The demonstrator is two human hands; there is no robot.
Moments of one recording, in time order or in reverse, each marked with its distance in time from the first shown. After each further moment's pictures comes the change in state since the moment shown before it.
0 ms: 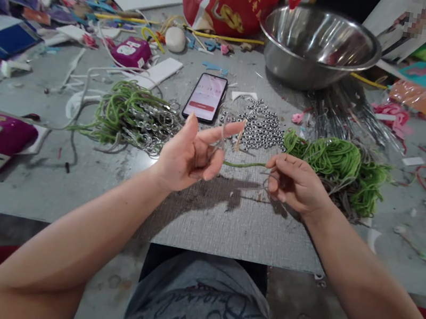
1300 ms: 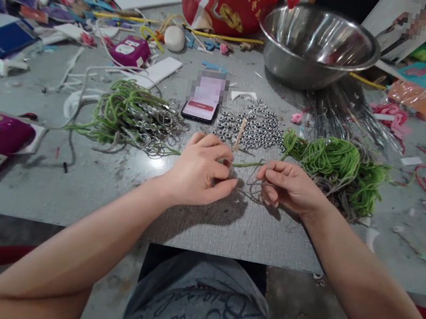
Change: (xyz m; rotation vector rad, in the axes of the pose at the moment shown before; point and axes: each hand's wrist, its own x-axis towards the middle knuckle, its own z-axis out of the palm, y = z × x) left_hand -0.005 -0.007 0.010 1.609 0.004 0.575; right_hand 0.000 0.008 -0.003 0.047 -0.218 0.083
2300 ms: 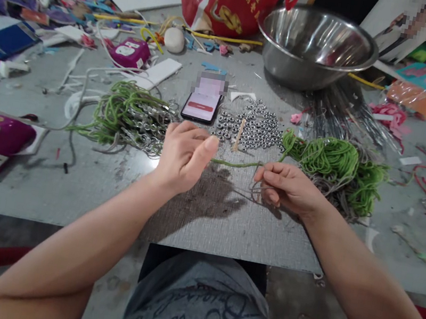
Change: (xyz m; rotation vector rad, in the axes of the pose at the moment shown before) left_hand -0.003 -0.011 0.001 -0.288 0.384 -0.318; right_hand -0.001 -0.001 -0.001 -0.070 0.008 0.008
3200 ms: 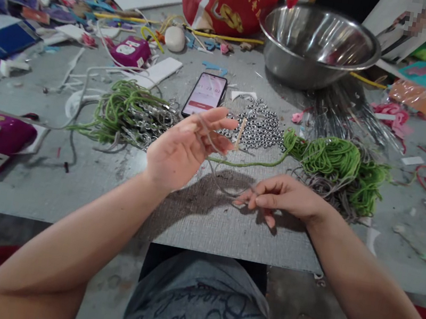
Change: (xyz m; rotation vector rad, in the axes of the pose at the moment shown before) left_hand 0.008 0.009 -0.001 -0.684 -0.102 -0.355; right_hand -0.006 -0.002 0.003 -0.169 -0.249 0.168
